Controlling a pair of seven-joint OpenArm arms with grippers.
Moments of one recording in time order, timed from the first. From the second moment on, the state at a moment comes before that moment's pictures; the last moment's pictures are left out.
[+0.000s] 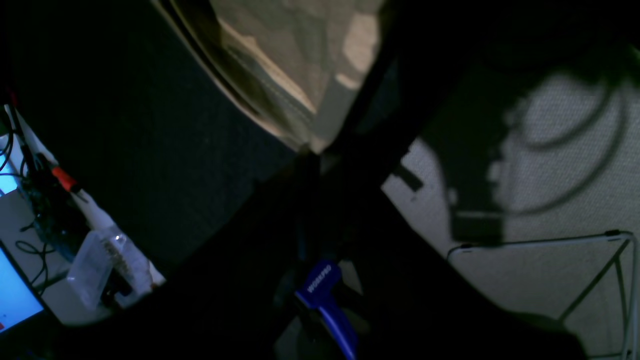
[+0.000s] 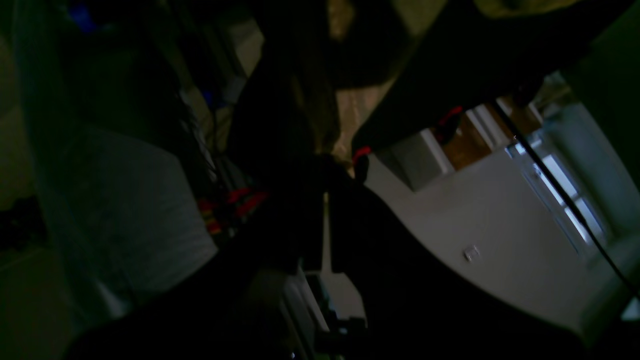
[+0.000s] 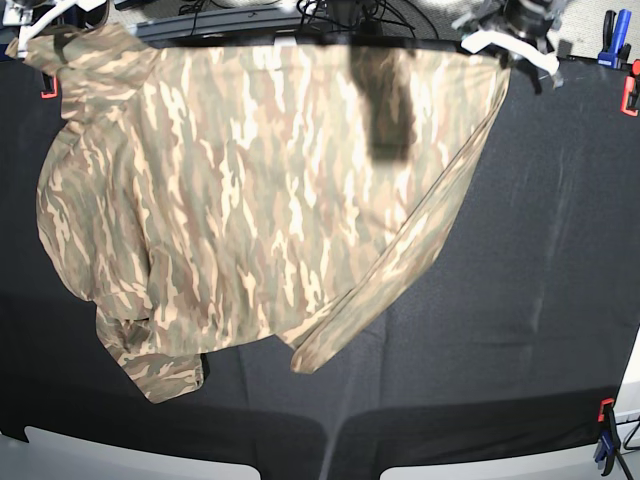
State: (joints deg) left arm 39.3 -40.0 31.2 109.6 32.1 -3.3 42.0; right arm -73.5 60.6 -9.1 118.3 -42.2 4.1 -64.0
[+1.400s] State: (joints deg) left arm 39.8 -39.5 31.1 110.0 56.3 18.4 67.0; right arm -67.1 60.7 -12.6 121.6 -59.7 -24.2 -68.8
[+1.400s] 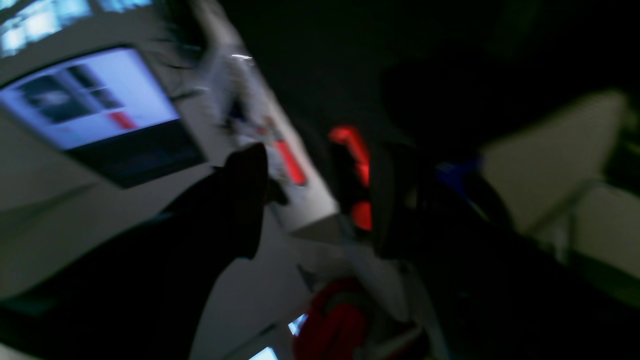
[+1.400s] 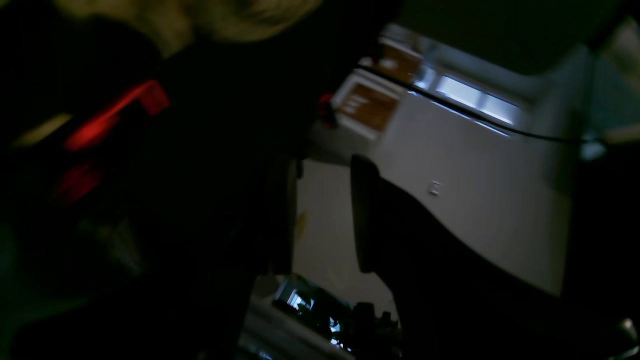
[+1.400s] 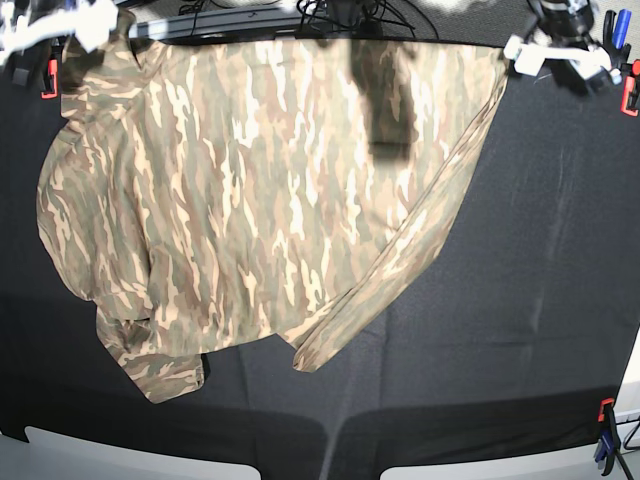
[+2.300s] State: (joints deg) left arm 6.2 -33.9 31.3 109.9 36.9 27.7 43.8; right arm -28.7 51.3 -12.9 121.6 -53.9 -37.7 -65.3
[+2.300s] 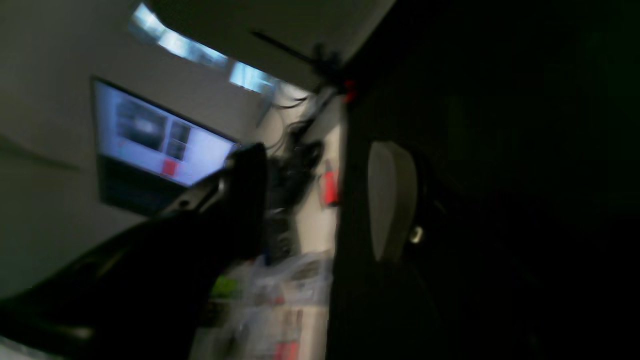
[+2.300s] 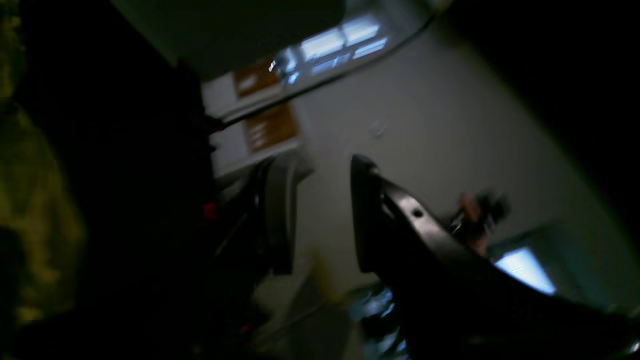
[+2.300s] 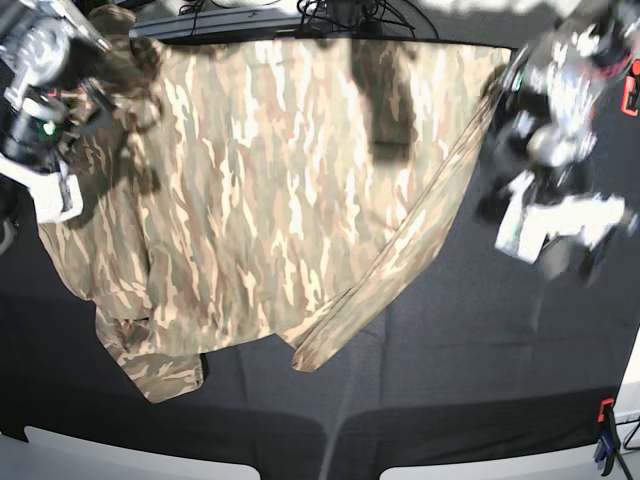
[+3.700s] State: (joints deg) left arm -43.6 10.3 31.2 38.0 1.7 -6.9 21.3; right arm -20.0 18.6 2.6 121.1 -15.8 -14.0 -57.6
